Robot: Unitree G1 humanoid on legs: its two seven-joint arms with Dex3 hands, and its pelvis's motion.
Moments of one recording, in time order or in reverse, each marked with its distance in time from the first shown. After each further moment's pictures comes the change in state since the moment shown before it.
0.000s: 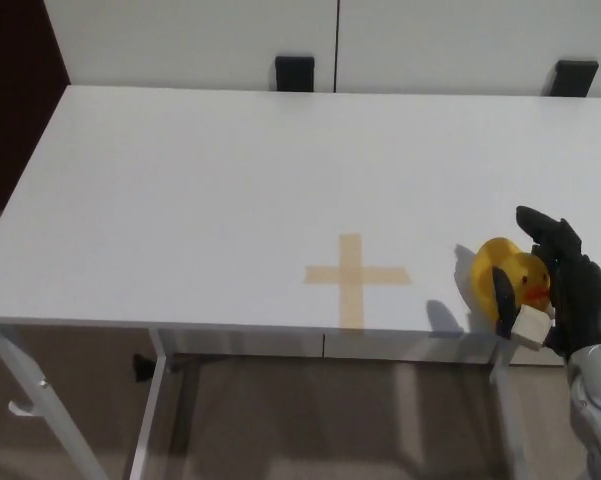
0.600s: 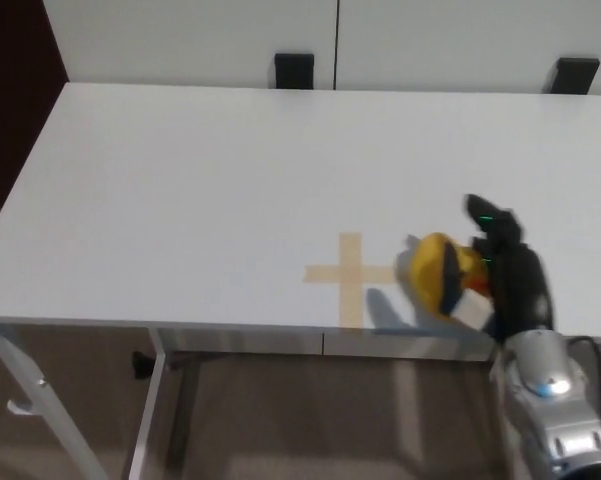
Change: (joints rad) left_arm 0.000 -0.001 0.000 -0.002 -0.001 0.000 -0.006; right_arm -0.060 0.140 0.044 -0.019 -0.004 0.050 -0.049
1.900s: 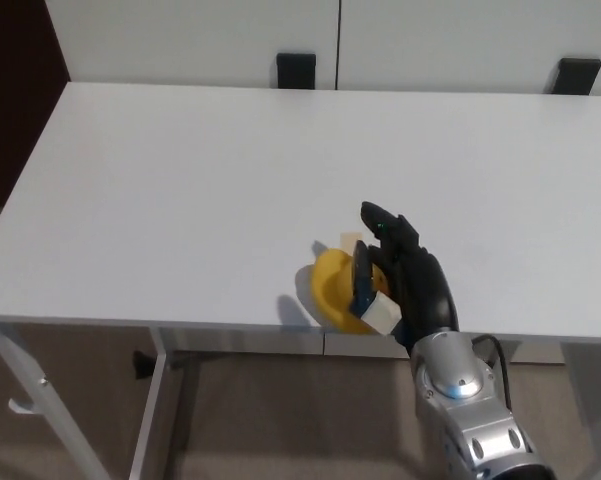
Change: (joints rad) left_arm -0.010 -0.006 -0.026 0.000 0.009 0.000 -0.003; right_arm -0.011 0.158 0.086 -0.021 -0.005 0.062 -0.007
